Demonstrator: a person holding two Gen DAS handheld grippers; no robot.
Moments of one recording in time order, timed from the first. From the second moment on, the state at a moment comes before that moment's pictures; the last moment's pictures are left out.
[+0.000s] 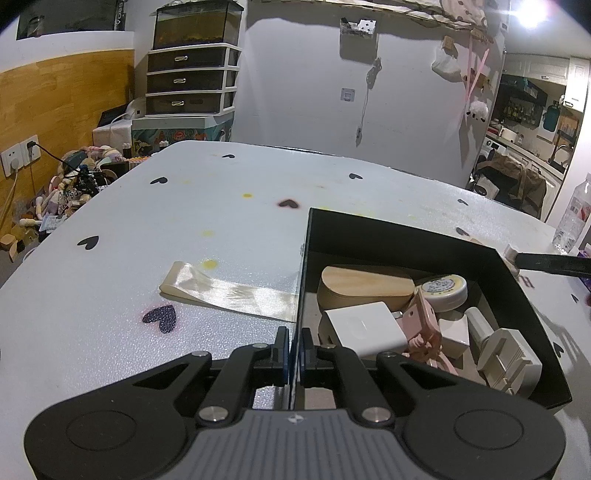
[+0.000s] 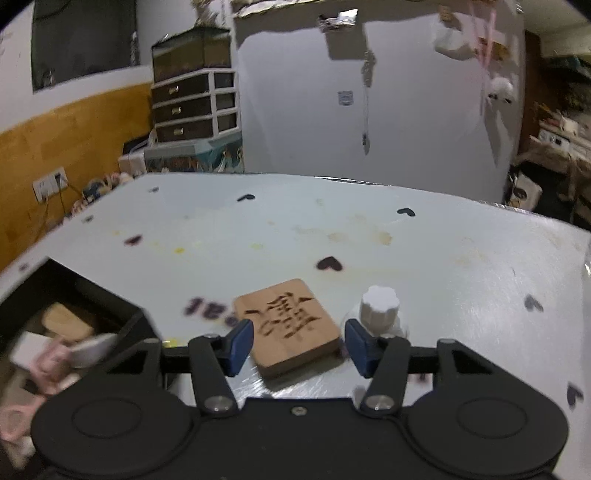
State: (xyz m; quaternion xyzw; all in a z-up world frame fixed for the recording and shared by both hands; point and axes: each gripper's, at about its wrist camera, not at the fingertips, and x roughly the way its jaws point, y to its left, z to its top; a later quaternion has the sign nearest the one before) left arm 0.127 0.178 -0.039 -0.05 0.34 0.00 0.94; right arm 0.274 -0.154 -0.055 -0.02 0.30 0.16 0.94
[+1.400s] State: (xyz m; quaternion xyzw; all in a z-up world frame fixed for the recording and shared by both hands) left arm 0.132 0.173 -0.037 -0.05 0.35 0.01 0.94; right arm 0.279 -0.139 -0.051 0.03 0.34 0.15 0.93
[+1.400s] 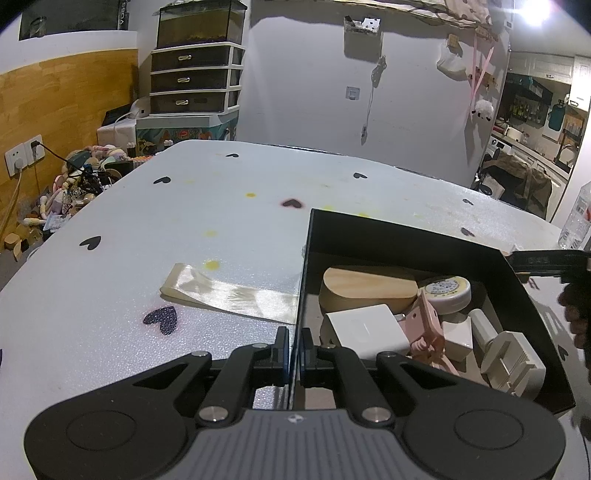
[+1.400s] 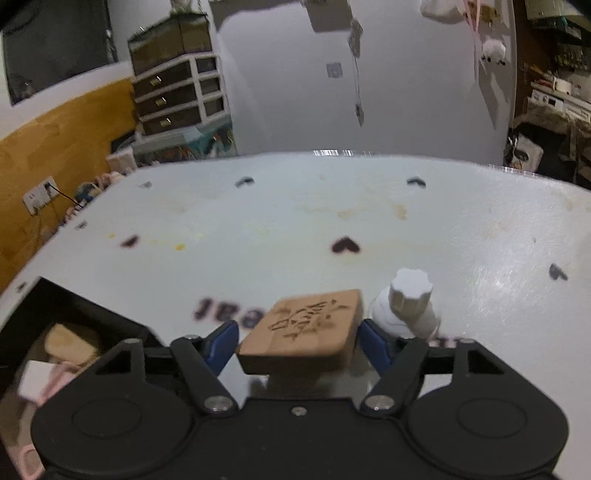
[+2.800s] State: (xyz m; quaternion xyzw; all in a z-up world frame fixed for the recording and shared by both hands) left arm 0.134 0.172 -0.037 -0.05 0.35 0.01 0.94; right arm 0.290 -0.144 -0.058 -0.02 0.36 0.16 0.92
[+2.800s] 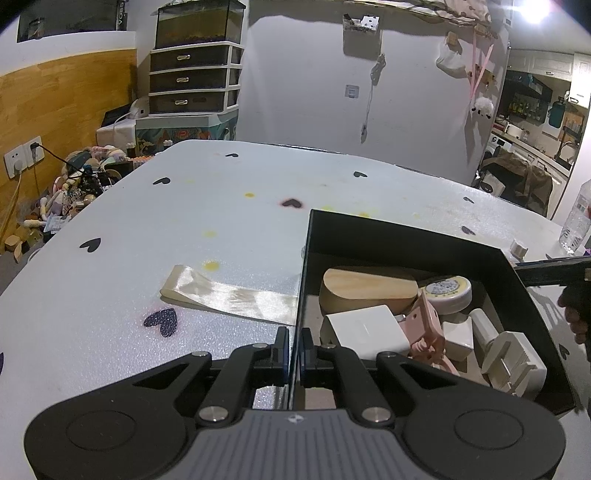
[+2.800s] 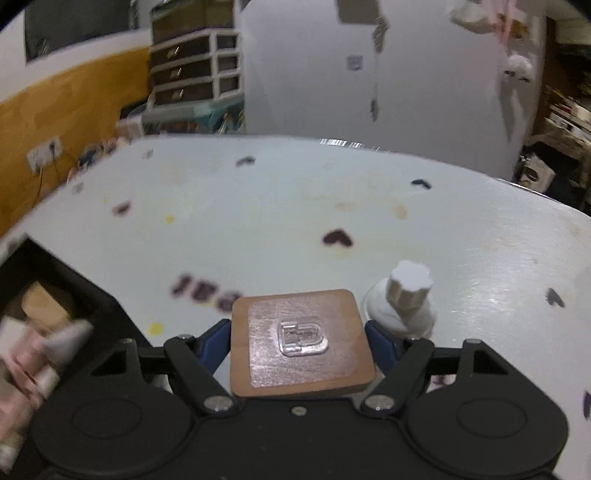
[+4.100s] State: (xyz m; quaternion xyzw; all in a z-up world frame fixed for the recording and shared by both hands) left arm 0.135 0.182 -0.038 -0.06 0.35 -0.02 0.94; right arm 0.203 -0.011 -0.025 0.15 0.54 0.24 0.79
